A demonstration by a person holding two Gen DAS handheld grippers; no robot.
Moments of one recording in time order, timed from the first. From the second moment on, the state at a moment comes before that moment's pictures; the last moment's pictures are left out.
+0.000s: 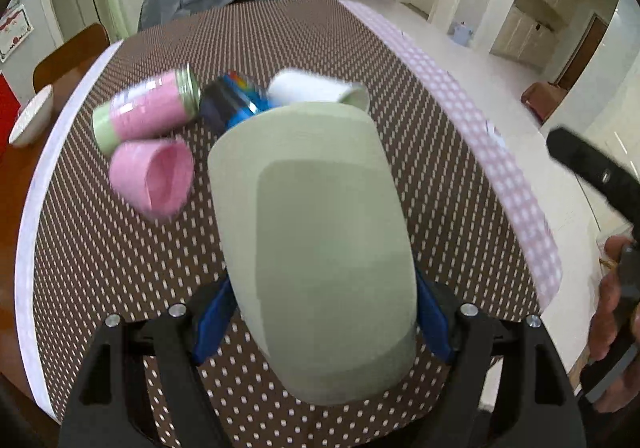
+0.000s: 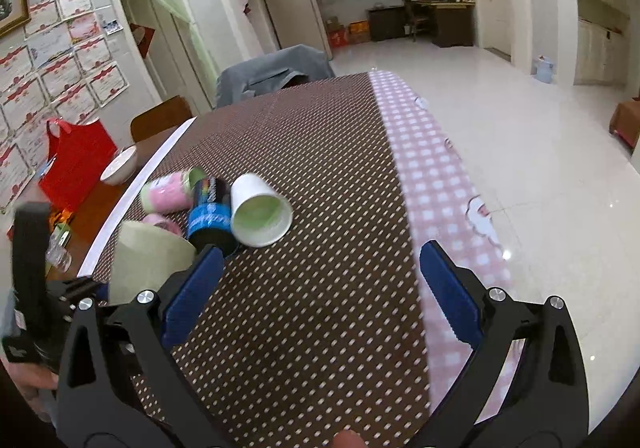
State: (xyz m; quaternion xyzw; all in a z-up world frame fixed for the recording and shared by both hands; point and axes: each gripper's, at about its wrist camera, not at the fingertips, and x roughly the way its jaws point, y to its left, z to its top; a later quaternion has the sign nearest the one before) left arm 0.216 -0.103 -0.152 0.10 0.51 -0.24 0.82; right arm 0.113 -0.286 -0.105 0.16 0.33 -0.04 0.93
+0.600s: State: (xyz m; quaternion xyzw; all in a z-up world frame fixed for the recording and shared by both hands) left arm 0.197 -0.107 -0.178 0.16 0.50 -0.21 0.82; right arm 0.105 -0.272 -0.115 0.15 0.34 -0.02 0.93
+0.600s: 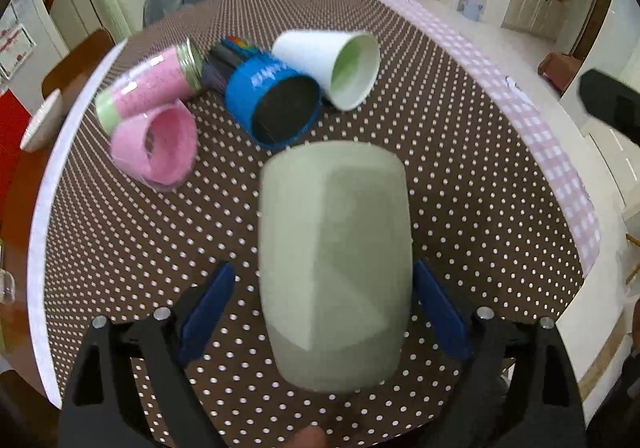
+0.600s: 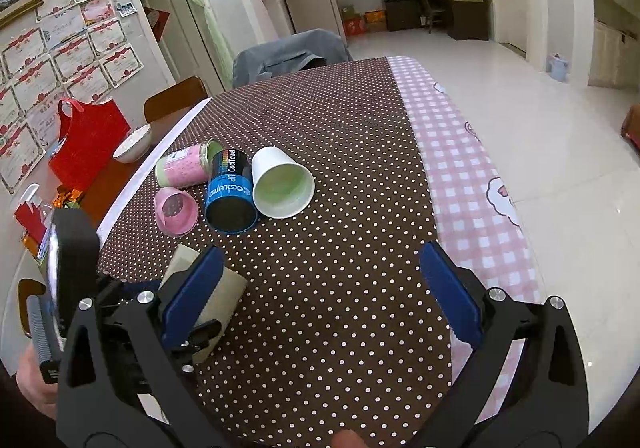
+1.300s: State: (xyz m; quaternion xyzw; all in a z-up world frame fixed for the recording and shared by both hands) left arm 0.150 -0.053 -0.108 0.11 0.42 -0.15 0.89; right arm 0.128 -0.238 -0.094 0.14 0.33 0.16 0.92
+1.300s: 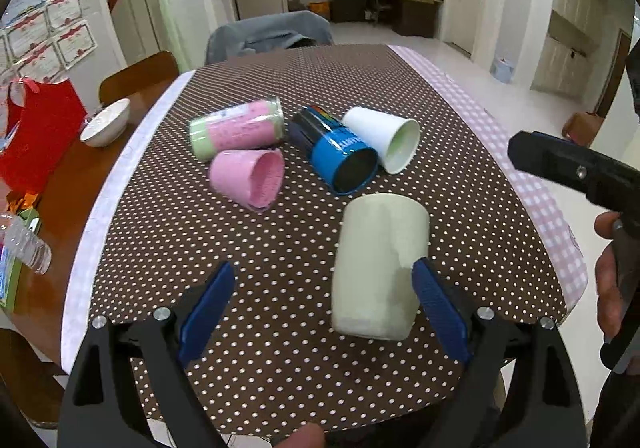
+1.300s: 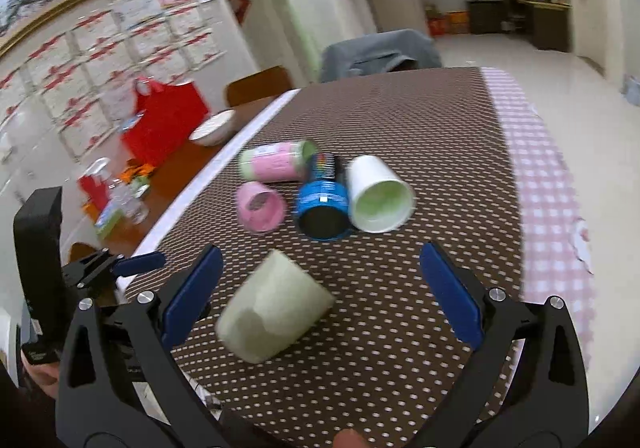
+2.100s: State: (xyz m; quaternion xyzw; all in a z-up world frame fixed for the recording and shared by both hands) left arm 0.120 0.005 -0.093 0.09 0.40 -0.09 0.91; right arm 0.141 -0.157 -0.109 -0.25 0.32 0.34 0.85
